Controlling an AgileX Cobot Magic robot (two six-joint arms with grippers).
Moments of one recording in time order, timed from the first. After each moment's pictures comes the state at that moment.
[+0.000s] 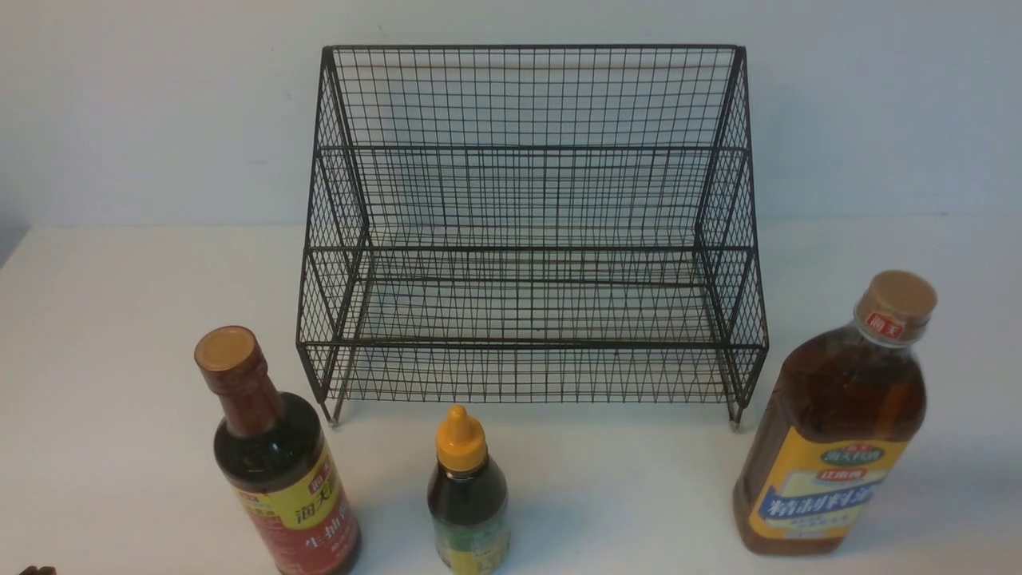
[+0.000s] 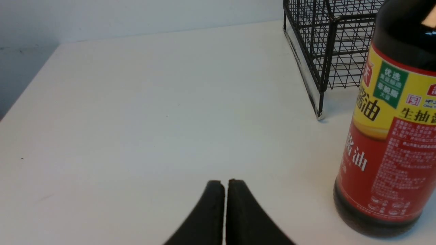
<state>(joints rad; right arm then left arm) 0.00 -0.01 0.03 -0.01 0.36 -0.10 -0.02 -0.01 0.03 0.00 0.37 0.04</state>
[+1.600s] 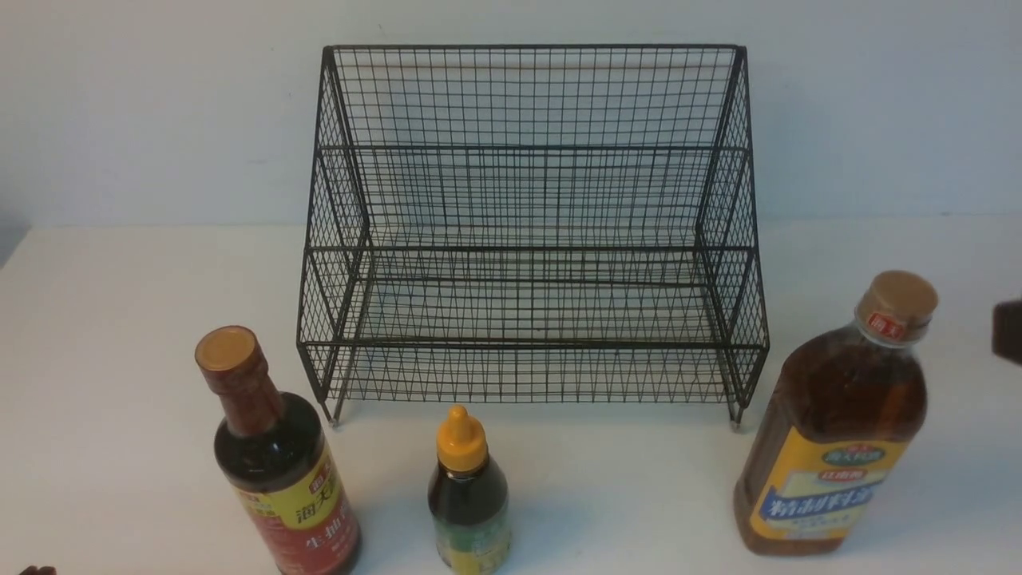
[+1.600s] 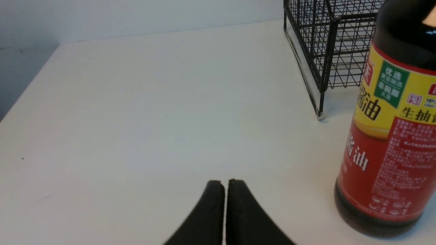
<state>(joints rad) 0.01 0.73 -0.94 0.68 1.09 -0.51 -0.02 -0.01 0.03 0.00 0.37 0.05</state>
